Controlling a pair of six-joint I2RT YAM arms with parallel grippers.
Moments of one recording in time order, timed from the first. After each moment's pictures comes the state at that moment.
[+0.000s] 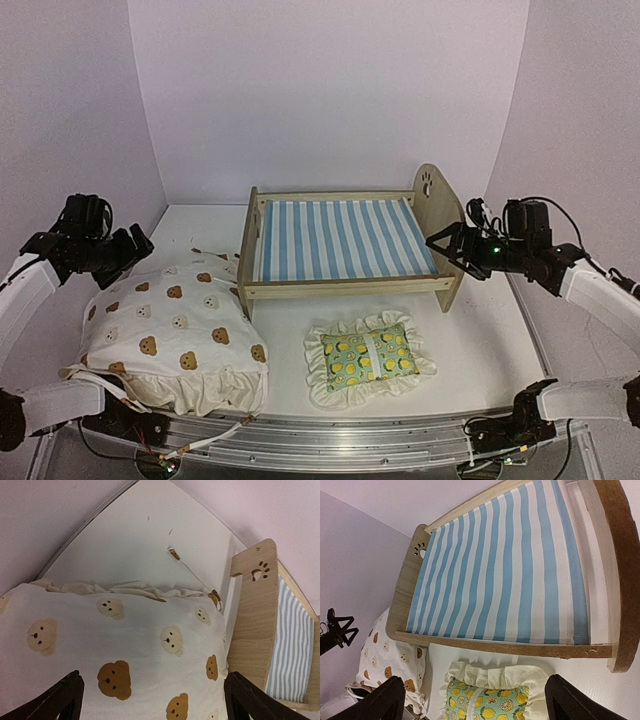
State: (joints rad) left arm -0.10 0.93 0.91 -0.73 -0.03 -0.67; right arm 0.29 1.08 0.84 -0.31 -0.42 0.59
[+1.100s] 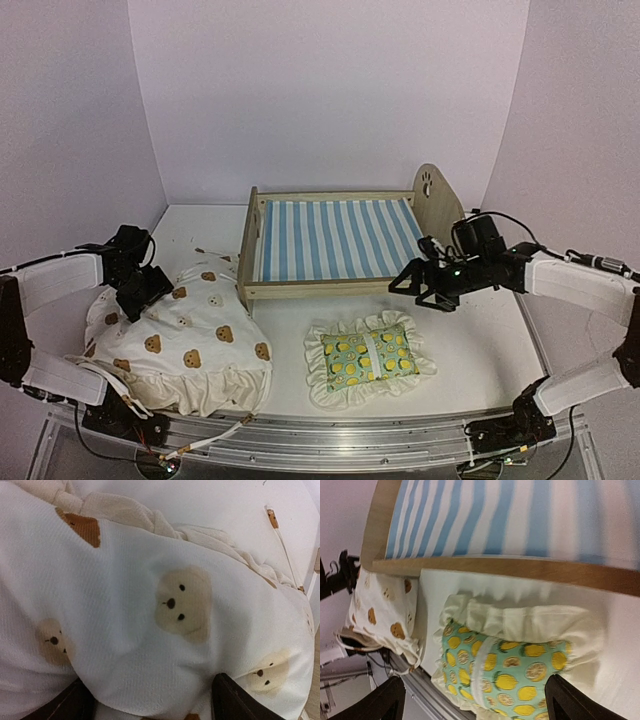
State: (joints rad) left arm -0.16 1.26 0.74 -0.59 -0.10 -0.91; right arm 0.50 1.31 0.86 -0.40 -0.48 0.60
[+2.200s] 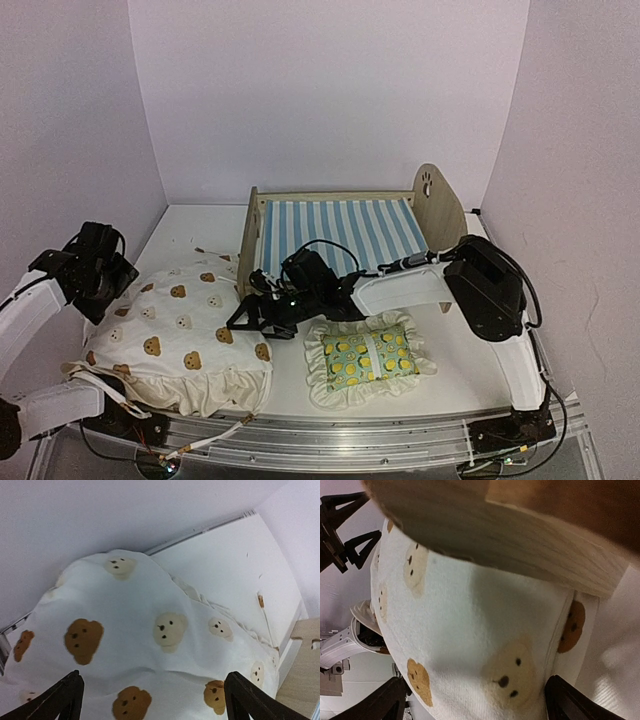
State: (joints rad) left arm -0.17 0.86 0.78 -0.89 -0.43 -1.09; right arm 1.04 2.25 1.54 0.13 -0.58 0.87
